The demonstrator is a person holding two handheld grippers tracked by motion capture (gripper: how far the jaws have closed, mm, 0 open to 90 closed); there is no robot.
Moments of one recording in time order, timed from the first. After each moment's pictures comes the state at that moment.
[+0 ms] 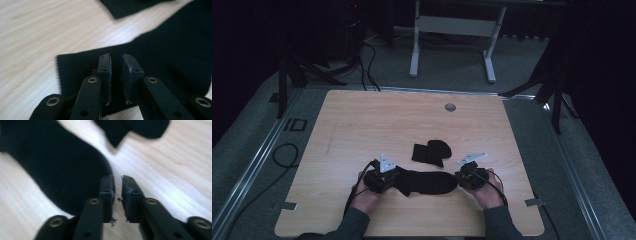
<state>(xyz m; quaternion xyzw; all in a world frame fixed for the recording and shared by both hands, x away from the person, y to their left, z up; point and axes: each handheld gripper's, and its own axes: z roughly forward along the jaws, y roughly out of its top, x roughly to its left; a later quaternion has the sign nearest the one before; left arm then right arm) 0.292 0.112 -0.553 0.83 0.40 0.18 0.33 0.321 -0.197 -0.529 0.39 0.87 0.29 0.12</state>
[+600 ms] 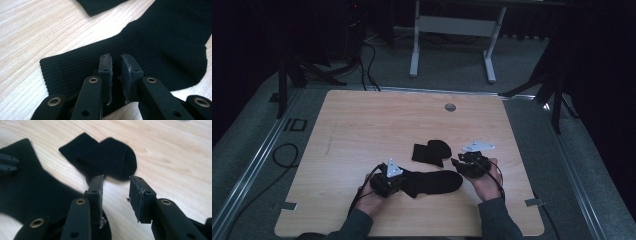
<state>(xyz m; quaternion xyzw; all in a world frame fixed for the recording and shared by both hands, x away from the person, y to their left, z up) 0.288 0.100 -0.558 0.85 0.37 0.16 0.34 0.338 -0.192 -0.501 0.40 0.82 0.35 0.19</state>
